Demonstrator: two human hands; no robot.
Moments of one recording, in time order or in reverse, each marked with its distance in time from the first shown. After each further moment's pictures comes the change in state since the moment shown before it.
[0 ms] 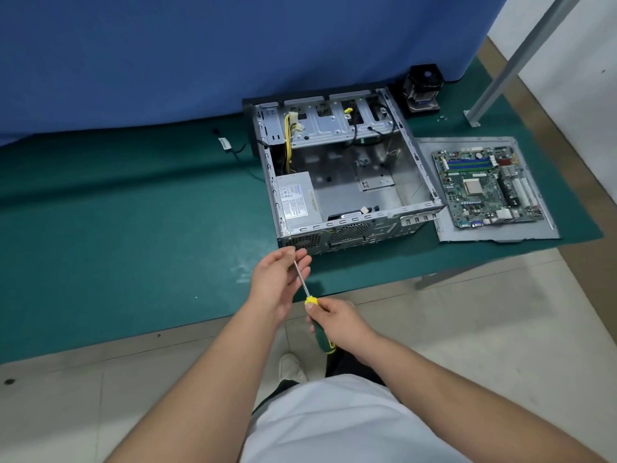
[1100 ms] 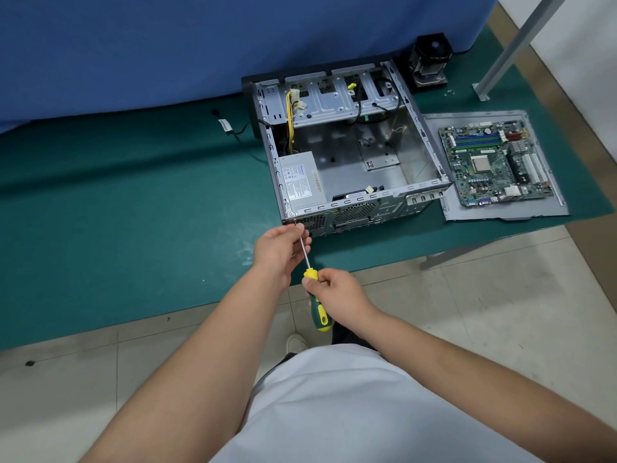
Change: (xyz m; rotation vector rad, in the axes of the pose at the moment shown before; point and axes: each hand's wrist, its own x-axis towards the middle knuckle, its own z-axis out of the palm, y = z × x) left_hand 0.012 0.018 0.002 0.182 0.081 0.000; right_hand 0.003 -0.018 0.012 -0.026 0.128 -0.054
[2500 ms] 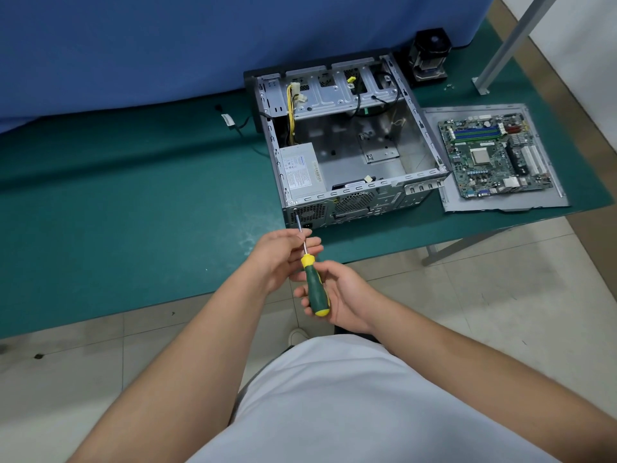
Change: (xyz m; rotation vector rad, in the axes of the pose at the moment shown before) left_hand -0.021 -0.005 -0.022 0.218 -0.230 -0.062; right_hand -0.027 -0.015 -0.009 0.838 -0.477 0.386
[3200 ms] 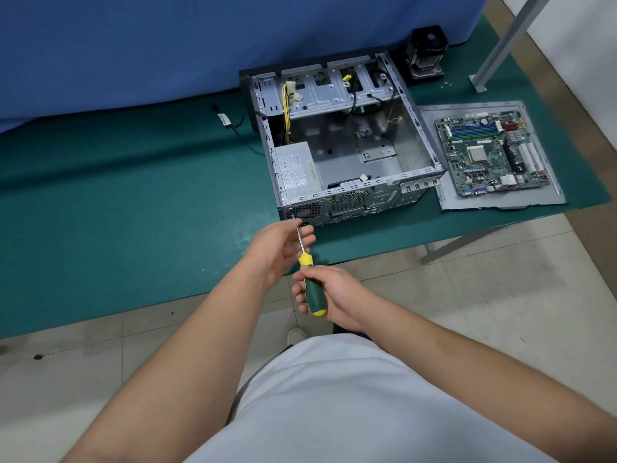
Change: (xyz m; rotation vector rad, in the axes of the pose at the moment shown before) left_hand 0.003 0.006 0.008 -0.093 0.042 0.022; right_hand 0.008 0.005 -0.001 -0.061 0.084 -0.074
